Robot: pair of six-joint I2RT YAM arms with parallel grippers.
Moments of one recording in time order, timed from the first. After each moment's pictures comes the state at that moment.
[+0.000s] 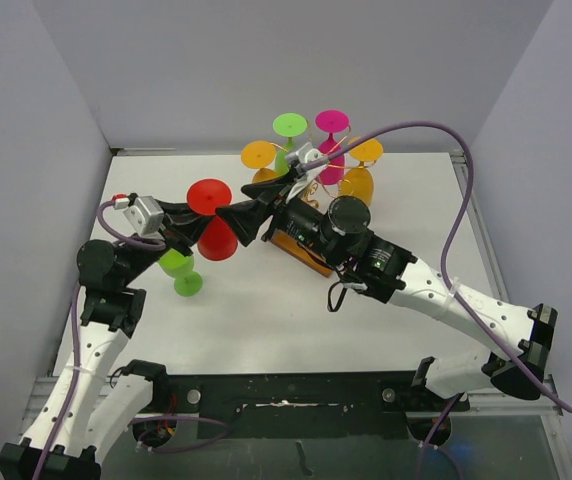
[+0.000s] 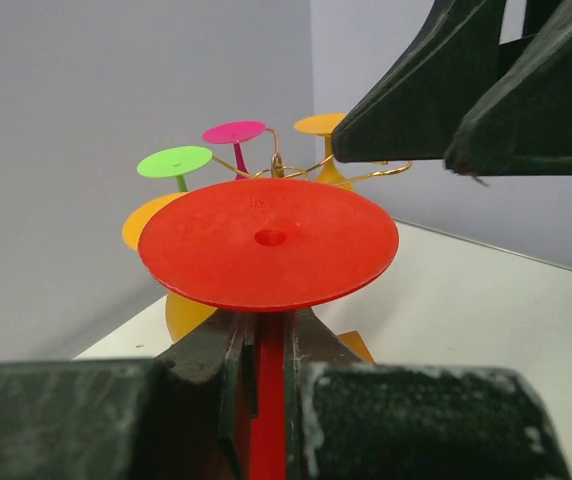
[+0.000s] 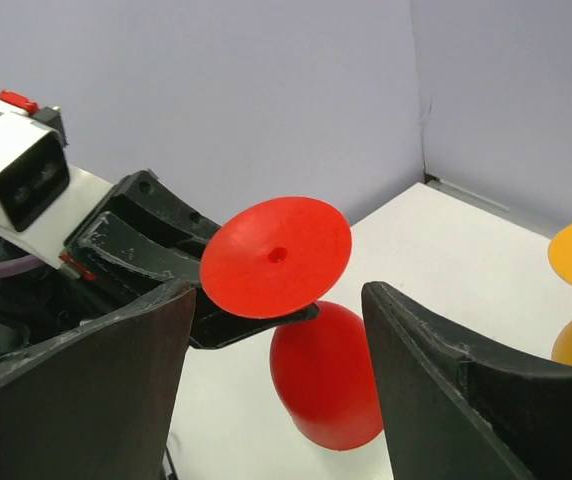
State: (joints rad) left arm -0.21 0.77 0.73 0.44 0.66 -0.22; right arm 1.05 1.33 1.35 0.17 0.07 0.26
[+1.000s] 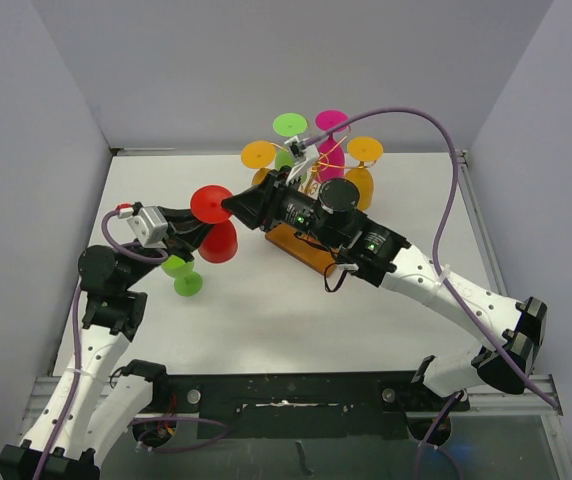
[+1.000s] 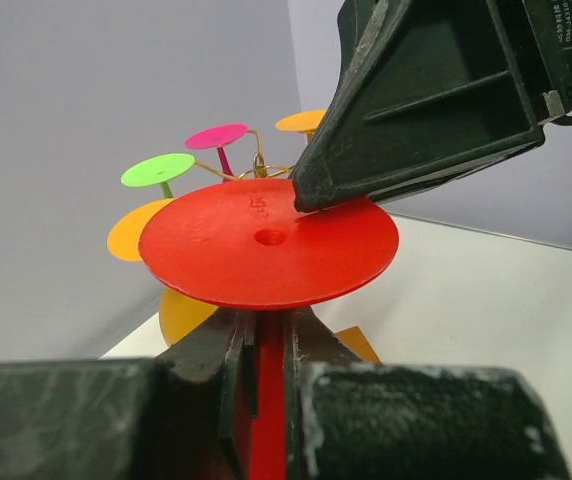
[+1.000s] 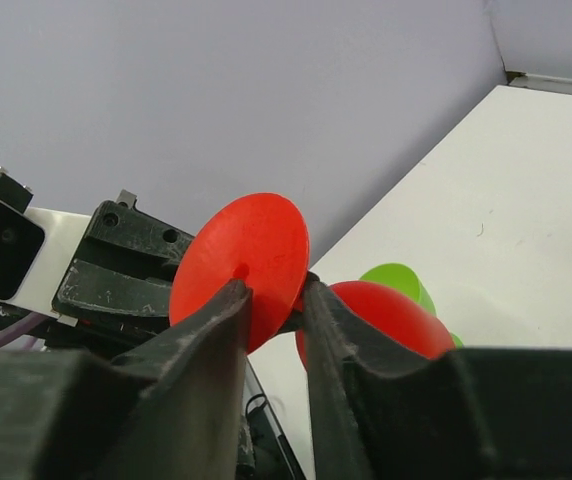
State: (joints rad) left arm -0.22 0.74 0.69 0.48 0.71 -0.18; right arm 0.95 1.40 1.41 0.06 -0.08 0.60
